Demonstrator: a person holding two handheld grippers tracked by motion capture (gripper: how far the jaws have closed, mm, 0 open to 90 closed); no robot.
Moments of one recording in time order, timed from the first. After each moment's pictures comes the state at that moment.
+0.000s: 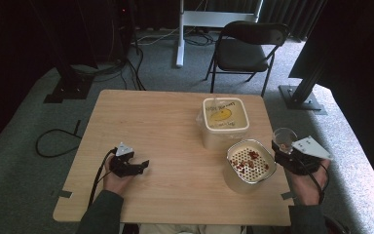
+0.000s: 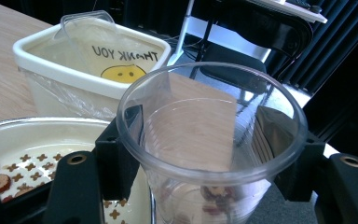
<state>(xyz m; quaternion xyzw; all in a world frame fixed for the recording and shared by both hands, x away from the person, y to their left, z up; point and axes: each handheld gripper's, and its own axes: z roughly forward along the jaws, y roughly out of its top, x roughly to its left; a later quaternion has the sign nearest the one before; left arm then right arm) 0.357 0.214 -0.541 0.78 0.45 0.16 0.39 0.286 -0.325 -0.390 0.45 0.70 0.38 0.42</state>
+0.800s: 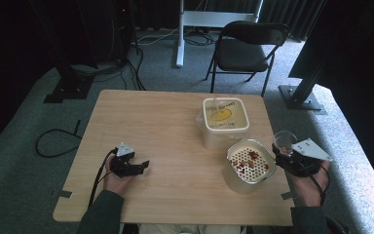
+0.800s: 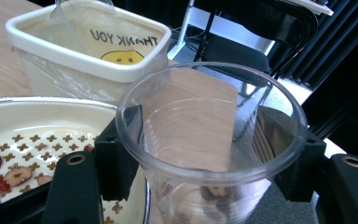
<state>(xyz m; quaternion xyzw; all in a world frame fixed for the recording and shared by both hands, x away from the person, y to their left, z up) 0.356 0.213 -0.542 0.78 0.45 0.16 0.39 0.286 -0.331 -0.399 0.44 0.71 0.36 0.41</state>
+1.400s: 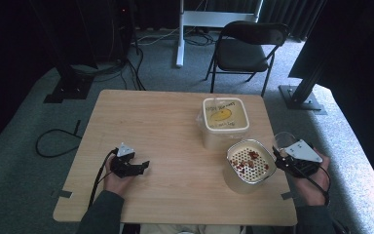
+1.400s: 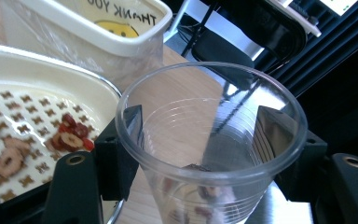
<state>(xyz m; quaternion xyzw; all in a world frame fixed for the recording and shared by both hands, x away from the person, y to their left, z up) 0.356 0.212 -0.542 0.79 0.45 0.16 0.39 0.285 -0.326 -0.400 0.38 0.76 0.28 0.46</state>
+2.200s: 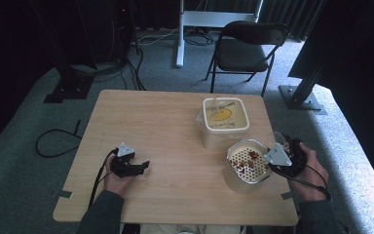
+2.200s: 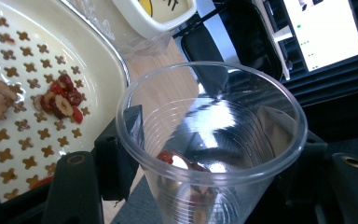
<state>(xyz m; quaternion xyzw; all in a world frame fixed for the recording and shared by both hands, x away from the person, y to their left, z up) 0.356 0.211 -0.542 0.79 0.45 0.16 0.39 0.287 -0.291 -0.396 0.22 0.81 0.12 0.52</state>
